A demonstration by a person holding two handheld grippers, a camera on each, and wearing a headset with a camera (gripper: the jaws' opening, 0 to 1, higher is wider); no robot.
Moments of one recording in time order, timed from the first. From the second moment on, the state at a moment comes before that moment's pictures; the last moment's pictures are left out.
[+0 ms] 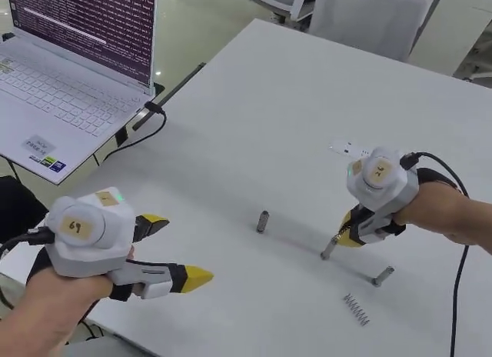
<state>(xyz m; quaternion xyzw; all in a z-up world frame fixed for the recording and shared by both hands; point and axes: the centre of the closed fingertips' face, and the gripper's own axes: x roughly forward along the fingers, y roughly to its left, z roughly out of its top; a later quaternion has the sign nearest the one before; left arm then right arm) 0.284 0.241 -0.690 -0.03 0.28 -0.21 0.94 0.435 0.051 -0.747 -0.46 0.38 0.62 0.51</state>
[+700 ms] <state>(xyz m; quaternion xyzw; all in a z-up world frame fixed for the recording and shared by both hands) 0.282 0.245 -0.693 -0.04 0.28 -0.21 0.94 0.433 0.057 -0.754 -0.49 0.38 0.62 0.48</state>
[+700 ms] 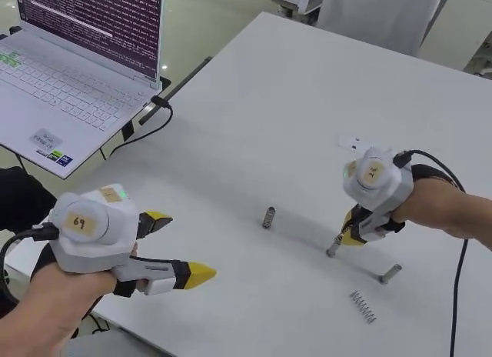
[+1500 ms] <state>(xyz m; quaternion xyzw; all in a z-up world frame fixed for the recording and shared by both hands) 0.285 0.244 -0.692 -0.04 0.28 -0.21 0.94 0.435 0.060 -0.773 -0.52 0.39 0.61 0.45</state>
